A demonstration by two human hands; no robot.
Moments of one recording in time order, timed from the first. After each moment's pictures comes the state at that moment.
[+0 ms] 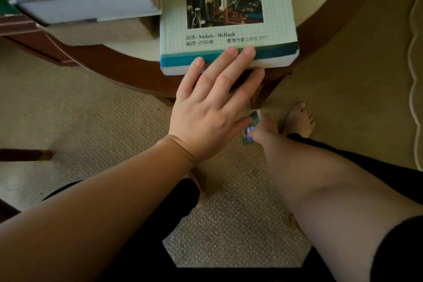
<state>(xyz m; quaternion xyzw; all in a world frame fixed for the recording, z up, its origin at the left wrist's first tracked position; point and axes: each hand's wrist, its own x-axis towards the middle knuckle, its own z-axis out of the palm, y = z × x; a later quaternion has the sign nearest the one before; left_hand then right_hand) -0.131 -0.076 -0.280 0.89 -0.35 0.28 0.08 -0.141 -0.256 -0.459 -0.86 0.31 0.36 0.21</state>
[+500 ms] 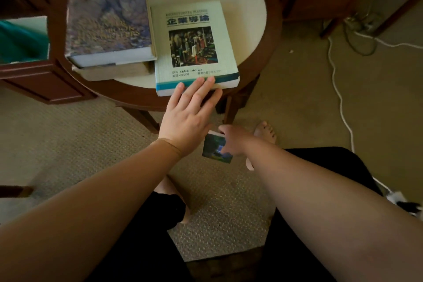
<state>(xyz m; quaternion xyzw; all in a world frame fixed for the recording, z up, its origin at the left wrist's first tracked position) -0.134 -0.068 -0.266 0.90 -0.38 0.18 0.08 -0.170 -0.249 -0.332 -0.91 0.07 0.33 0.24</state>
